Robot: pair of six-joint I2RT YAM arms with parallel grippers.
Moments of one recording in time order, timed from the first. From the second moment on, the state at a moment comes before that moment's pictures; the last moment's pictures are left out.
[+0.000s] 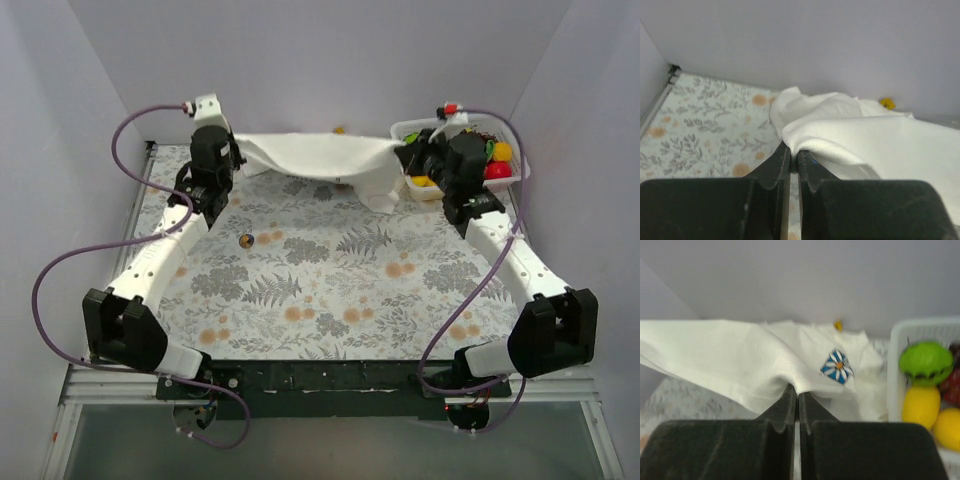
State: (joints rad) left arm -0.32 1.45 1.44 -0.08 -0.43 -0.21; right arm 0.28 1.39 1.27 0.14 -0.17 0.31
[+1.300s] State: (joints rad) left arm -0.32 1.01 0.78 -0.72 -0.04 -0.90; right arm 0.27 0.99 0.66 -0.71 -0.14 0.57
